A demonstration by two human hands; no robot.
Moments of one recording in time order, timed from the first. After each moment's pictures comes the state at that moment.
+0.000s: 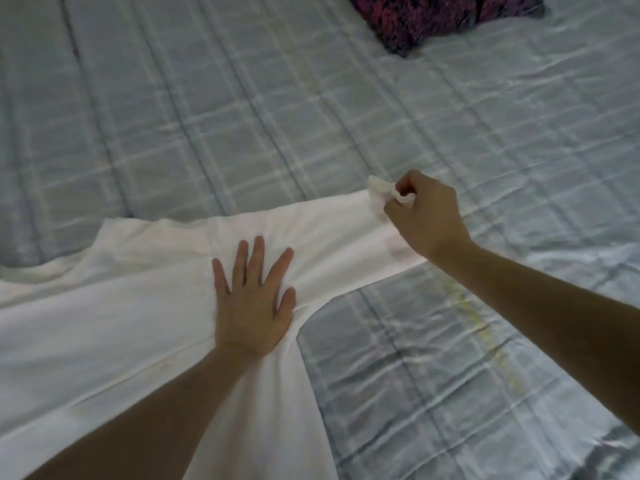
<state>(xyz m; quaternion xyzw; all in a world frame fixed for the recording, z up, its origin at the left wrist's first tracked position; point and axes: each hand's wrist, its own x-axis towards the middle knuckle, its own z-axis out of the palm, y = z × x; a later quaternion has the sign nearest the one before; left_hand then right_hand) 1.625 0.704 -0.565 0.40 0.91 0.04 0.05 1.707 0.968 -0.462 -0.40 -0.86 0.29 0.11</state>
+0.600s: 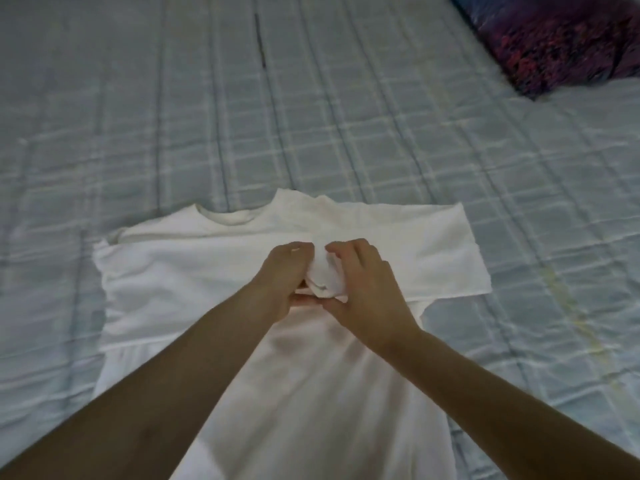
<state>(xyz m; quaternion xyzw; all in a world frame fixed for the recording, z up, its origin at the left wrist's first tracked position) 1.567 0.579 -0.430 -0.12 0.69 0.57 0.43 1.660 0.683 -0.457 -0.09 -0.95 0.30 0.08</state>
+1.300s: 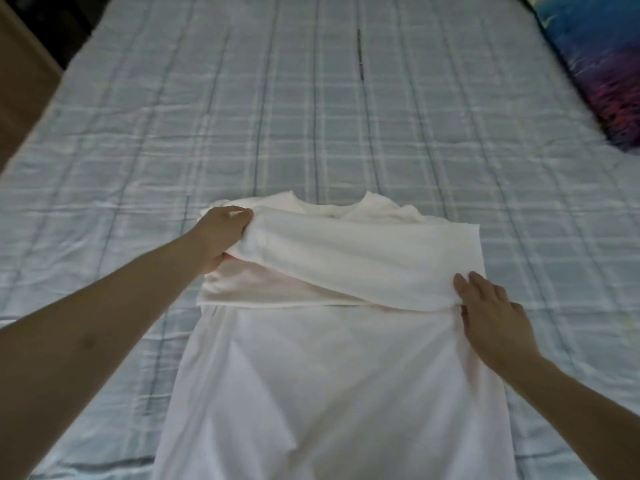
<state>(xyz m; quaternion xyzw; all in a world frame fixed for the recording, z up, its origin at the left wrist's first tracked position) 1.466 0.377 -0.431 -0.14 0.78 0.56 0.26 1.691 0.727 -0.490 -0.18 -0.97 -0.02 -0.14</state>
